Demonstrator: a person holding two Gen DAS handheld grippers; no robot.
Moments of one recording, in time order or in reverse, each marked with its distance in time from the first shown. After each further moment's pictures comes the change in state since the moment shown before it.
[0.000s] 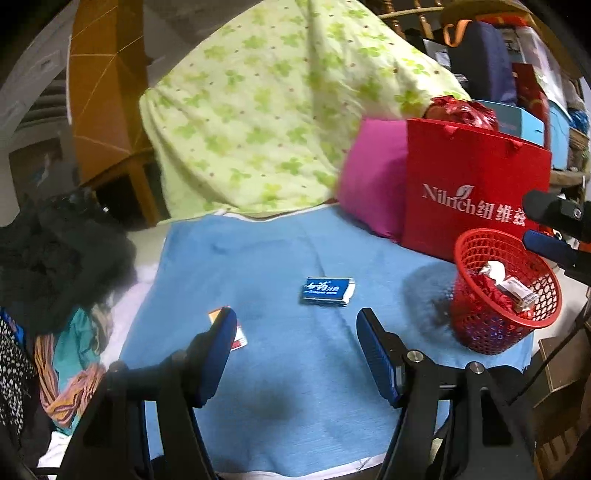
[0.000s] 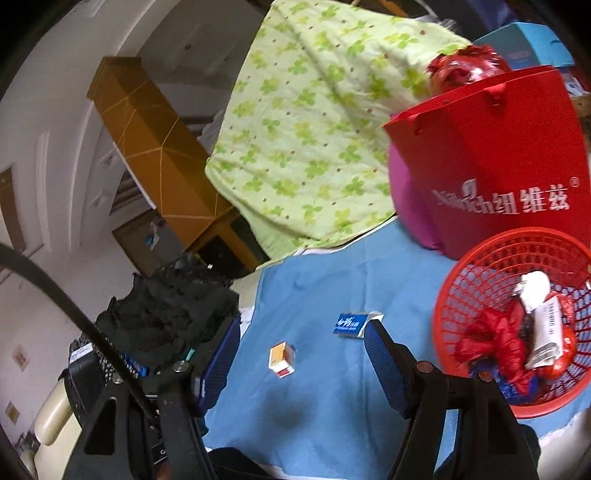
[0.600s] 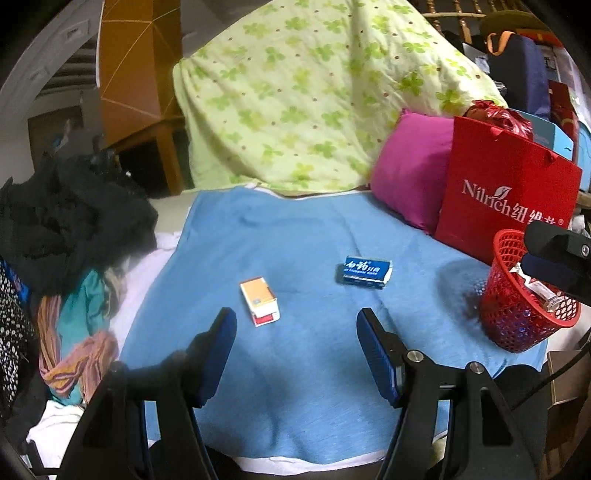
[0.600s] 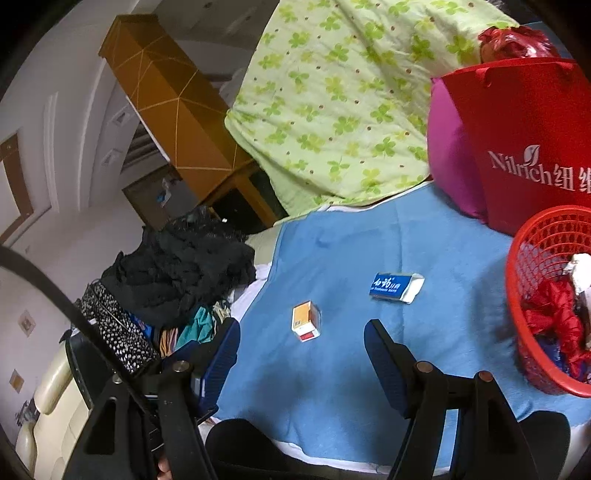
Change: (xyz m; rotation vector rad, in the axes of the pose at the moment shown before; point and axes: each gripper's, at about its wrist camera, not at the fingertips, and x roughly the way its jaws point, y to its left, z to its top) left arm 0.013 0.053 -0.029 -0.108 0.062 0.046; right arm 0.060 0.042 -0.033 -0.059 0.157 0.041
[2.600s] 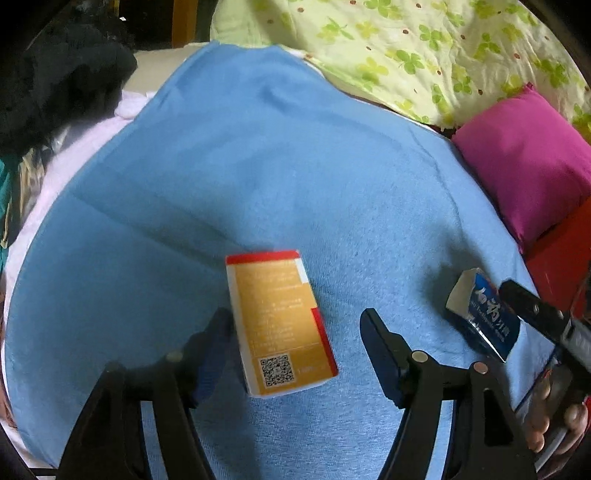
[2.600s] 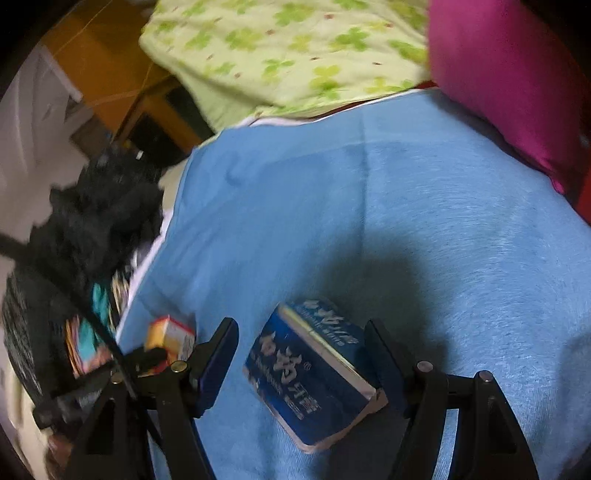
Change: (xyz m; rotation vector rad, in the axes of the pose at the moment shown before) left arm 0.294 0.077 0.015 -0.327 0.424 -0.087; right arm 0.309 -0.145 0.055 -0.053 0.357 -0.155
